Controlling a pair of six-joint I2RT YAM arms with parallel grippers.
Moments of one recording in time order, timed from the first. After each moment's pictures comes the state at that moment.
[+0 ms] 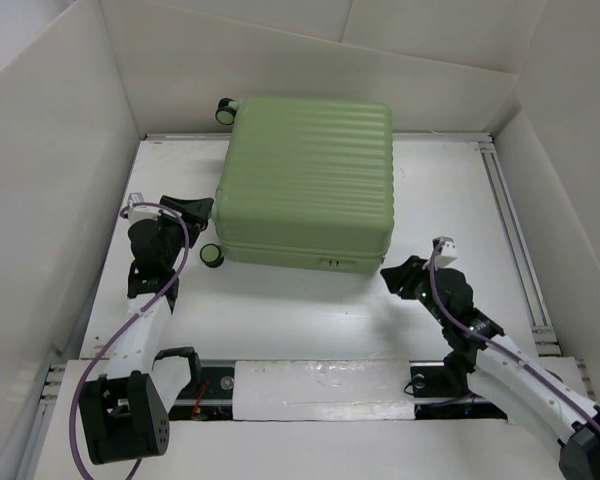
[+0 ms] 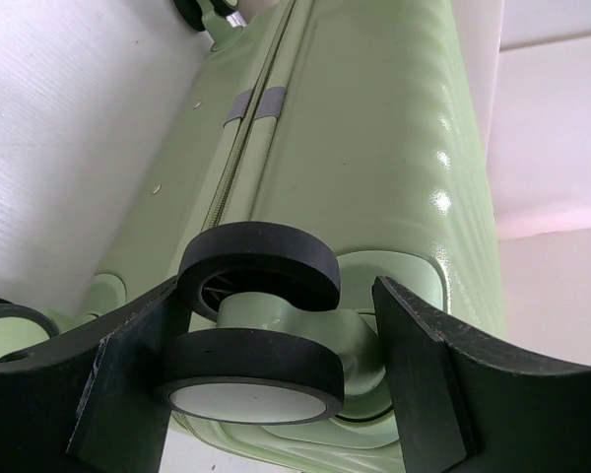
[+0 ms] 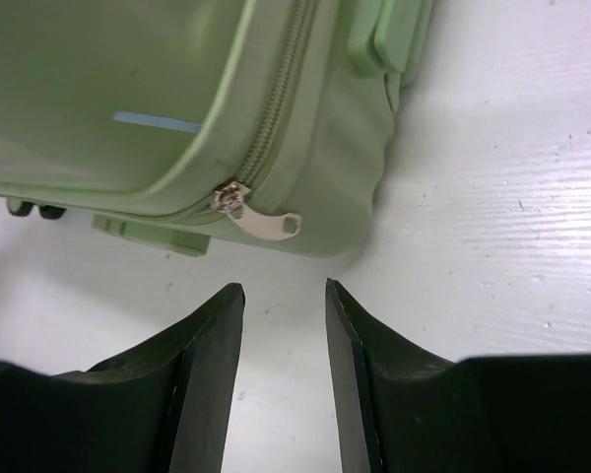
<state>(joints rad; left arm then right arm) 0.10 0.94 0.48 0.25 0.26 -1.05 0.53 0.56 0.19 0.08 0.10 0.64</state>
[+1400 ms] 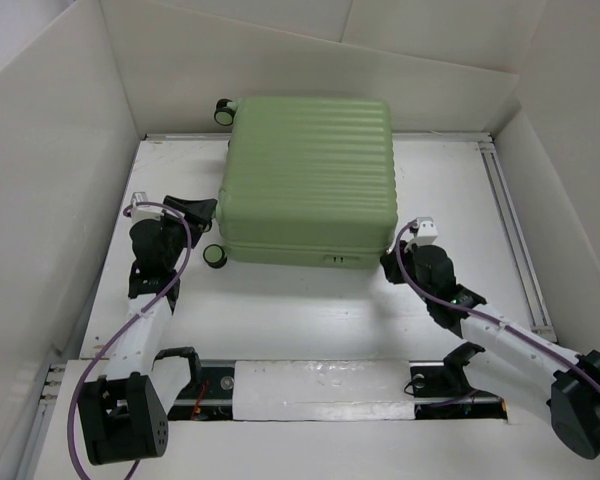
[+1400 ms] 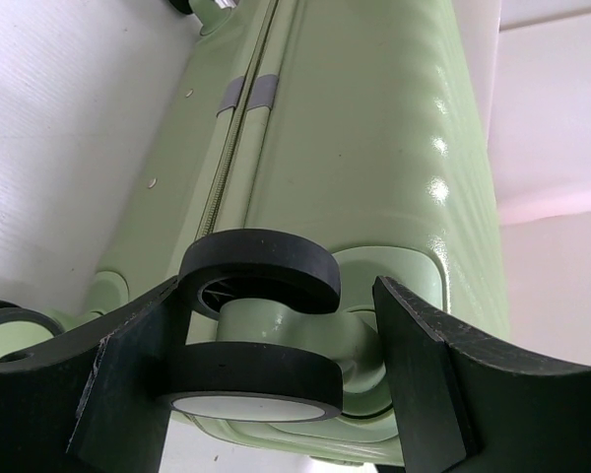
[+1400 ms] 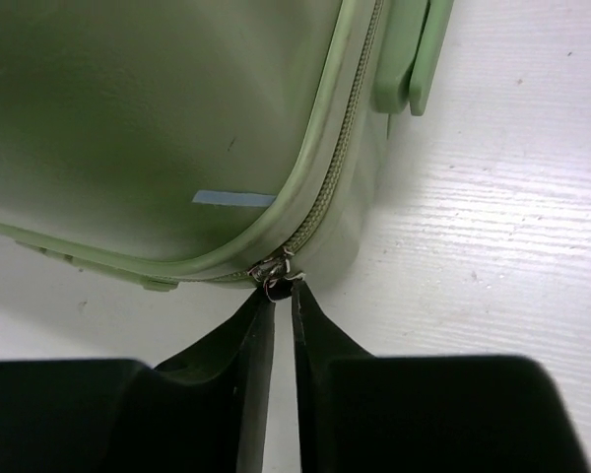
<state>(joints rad) 0.09 0.93 0.48 0.25 0.27 -1.03 0.55 0.92 0.37 0.15 0.17 0.41</state>
